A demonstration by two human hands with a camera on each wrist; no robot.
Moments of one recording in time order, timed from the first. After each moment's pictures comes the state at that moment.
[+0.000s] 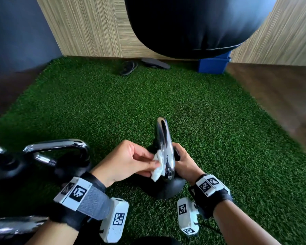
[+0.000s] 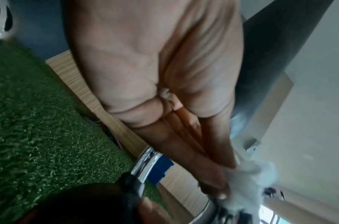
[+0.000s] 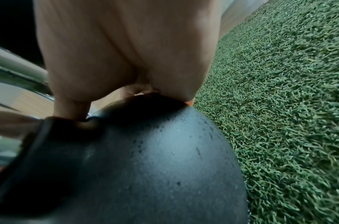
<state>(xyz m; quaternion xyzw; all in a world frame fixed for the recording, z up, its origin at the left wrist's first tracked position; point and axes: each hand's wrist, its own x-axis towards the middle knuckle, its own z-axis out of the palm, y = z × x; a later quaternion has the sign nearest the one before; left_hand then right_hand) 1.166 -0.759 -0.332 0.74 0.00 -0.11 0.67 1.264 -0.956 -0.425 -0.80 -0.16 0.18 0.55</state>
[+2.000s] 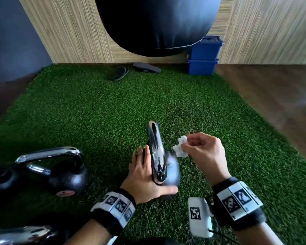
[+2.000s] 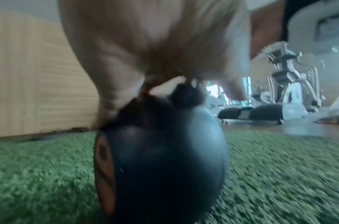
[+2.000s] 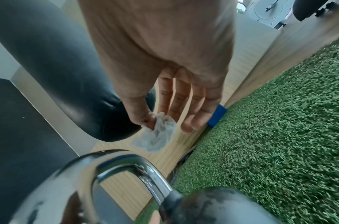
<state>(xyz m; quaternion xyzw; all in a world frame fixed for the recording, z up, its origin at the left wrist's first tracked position) 1.173 -0.813 -0.403 0.98 -0.05 -0.09 0.18 1.226 -1.003 -0.317 -0.80 -0.07 -0.03 0.59</state>
